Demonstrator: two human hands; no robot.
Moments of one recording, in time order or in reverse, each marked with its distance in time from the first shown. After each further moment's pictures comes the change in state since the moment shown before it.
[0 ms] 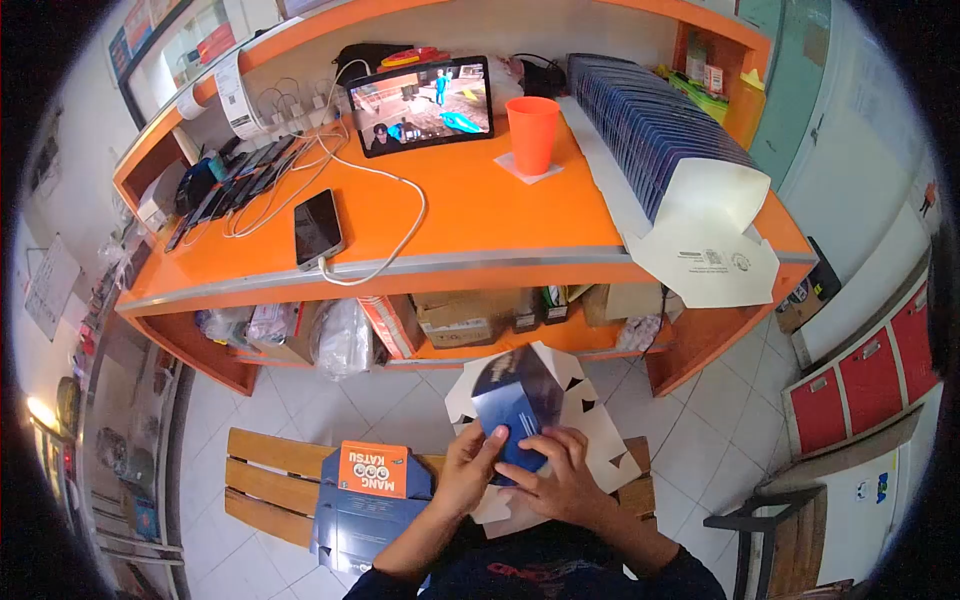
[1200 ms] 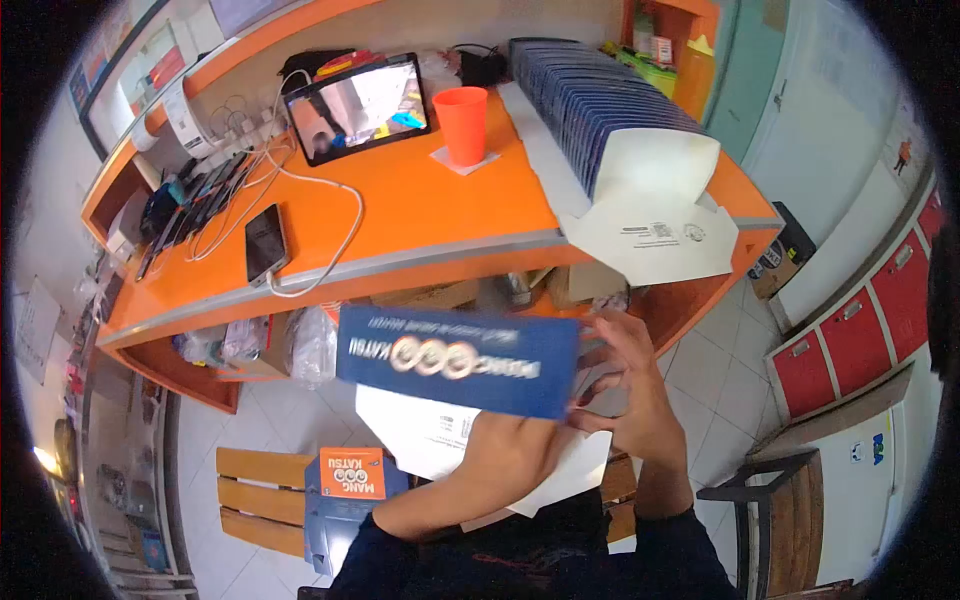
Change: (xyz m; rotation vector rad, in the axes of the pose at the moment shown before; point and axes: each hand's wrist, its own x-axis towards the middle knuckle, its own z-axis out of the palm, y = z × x) left_hand 0.016 0.056 0.106 1.211 -0.237 1.093; right_hand 0.064 0.043 -0.128 0.433 0.199 0.407
